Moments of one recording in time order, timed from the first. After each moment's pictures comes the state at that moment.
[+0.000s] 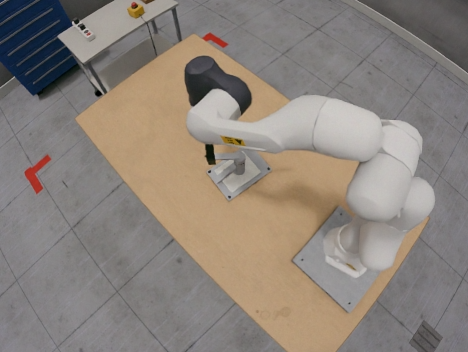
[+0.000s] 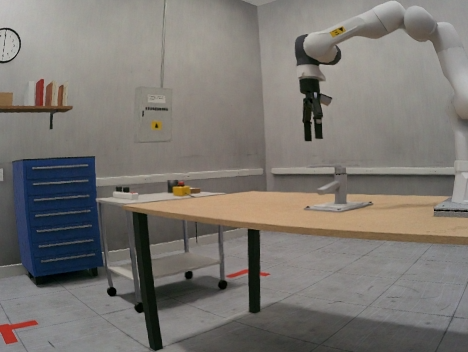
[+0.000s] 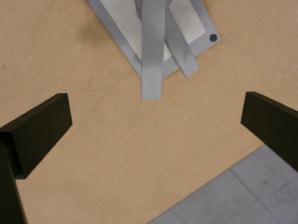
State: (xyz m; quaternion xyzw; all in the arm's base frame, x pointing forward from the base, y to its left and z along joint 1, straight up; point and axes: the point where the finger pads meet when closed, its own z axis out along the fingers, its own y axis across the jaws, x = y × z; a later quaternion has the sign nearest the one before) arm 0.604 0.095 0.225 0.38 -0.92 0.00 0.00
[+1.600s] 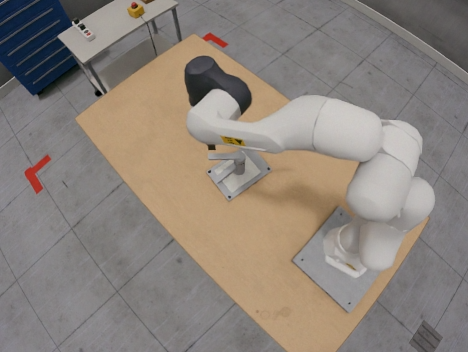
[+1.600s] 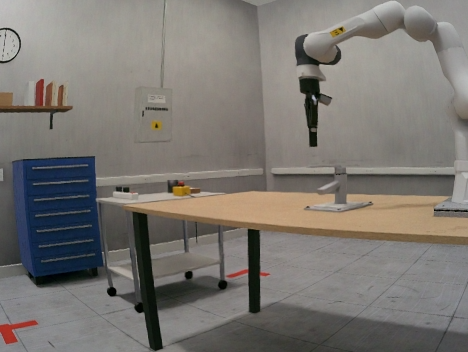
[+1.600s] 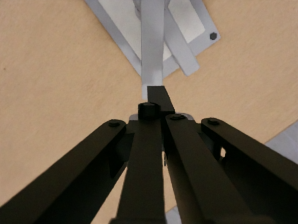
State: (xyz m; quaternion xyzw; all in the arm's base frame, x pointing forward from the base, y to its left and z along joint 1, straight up) arm 0.604 0.095 0.225 0.37 -0.93 0.00 0.00
